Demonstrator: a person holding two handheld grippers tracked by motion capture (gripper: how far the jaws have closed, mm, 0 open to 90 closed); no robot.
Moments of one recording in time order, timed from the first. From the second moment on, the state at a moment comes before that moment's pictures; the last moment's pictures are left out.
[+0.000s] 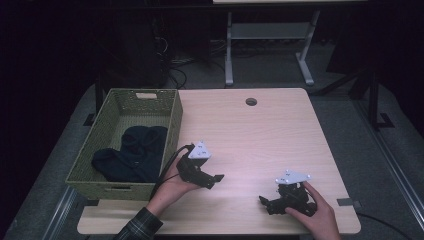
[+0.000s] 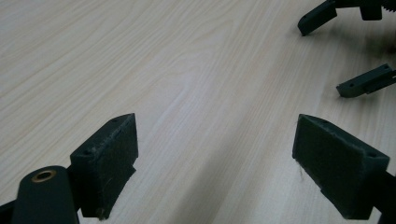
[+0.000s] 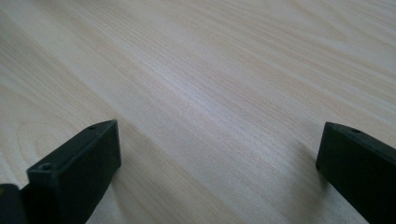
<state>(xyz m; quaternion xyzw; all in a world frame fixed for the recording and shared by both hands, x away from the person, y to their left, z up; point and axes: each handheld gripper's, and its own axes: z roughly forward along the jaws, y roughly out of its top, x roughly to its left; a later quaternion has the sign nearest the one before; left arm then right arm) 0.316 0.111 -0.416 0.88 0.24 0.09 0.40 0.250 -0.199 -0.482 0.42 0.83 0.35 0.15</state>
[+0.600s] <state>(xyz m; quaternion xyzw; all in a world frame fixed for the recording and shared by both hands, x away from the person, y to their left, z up) 0.323 0.112 -0.393 0.87 0.23 0.10 0.42 0.250 -0.199 -0.482 0.42 0.83 0.35 0.15</state>
